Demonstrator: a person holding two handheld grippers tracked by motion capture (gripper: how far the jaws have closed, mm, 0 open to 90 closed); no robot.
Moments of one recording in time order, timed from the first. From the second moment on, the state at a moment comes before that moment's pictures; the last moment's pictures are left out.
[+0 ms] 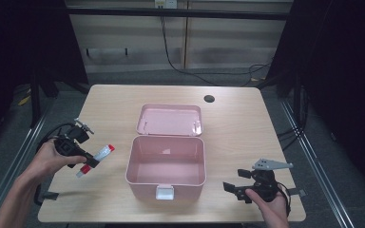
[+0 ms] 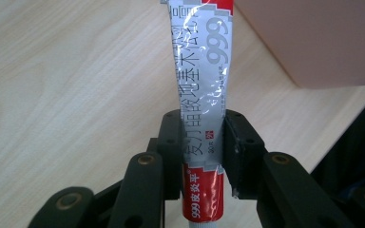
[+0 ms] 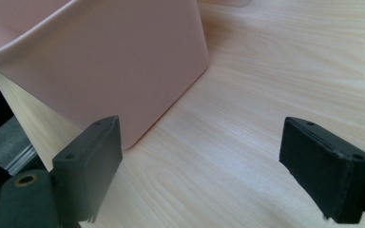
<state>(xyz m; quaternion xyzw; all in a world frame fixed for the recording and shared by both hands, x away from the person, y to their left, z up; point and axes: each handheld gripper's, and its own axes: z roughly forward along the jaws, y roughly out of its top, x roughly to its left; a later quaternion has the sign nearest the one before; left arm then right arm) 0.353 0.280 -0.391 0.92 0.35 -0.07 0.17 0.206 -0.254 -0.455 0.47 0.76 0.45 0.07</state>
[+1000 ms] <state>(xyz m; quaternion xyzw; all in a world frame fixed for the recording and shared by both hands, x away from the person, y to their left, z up) 0.335 0.260 -0.325 0.93 0.29 -0.06 0.22 0.207 -0.253 -0.456 0.46 0.76 0.45 0.05</state>
